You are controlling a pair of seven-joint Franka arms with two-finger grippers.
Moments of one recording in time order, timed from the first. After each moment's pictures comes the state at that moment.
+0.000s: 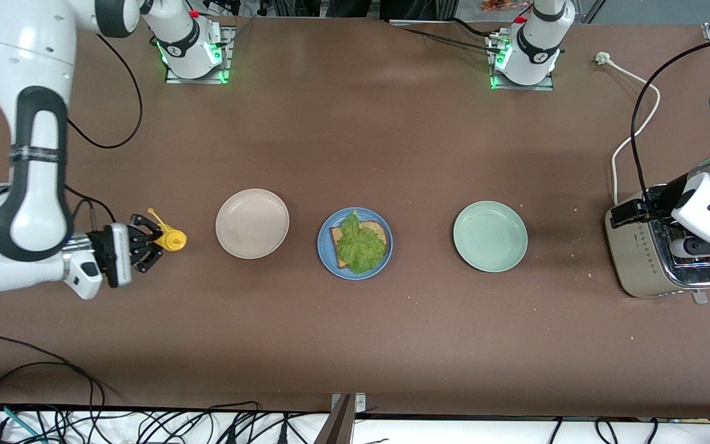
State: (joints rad) left arm 0.07 0.27 -0.06 -1.50 0.03 1.72 -0.08; right arm 0.24 0.79 -0.43 -1.23 0.80 1.44 -1.66
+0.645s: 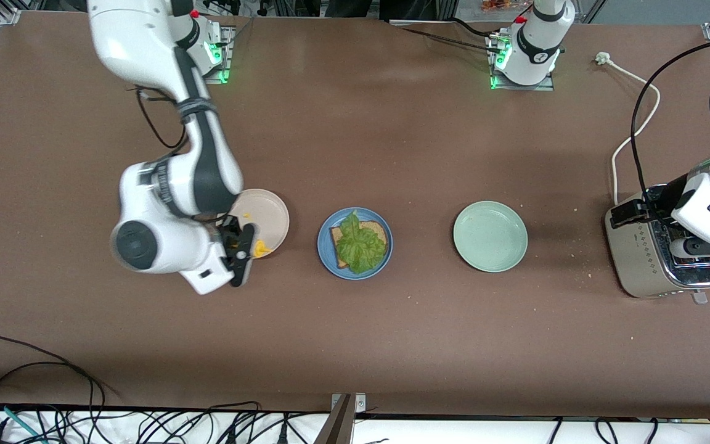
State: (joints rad) left arm 0.07 0.27 -0.06 -1.50 0.03 1.72 -0.08; right arm 0.62 0.80 -0.42 -1.15 0.42 1.67 -1.13
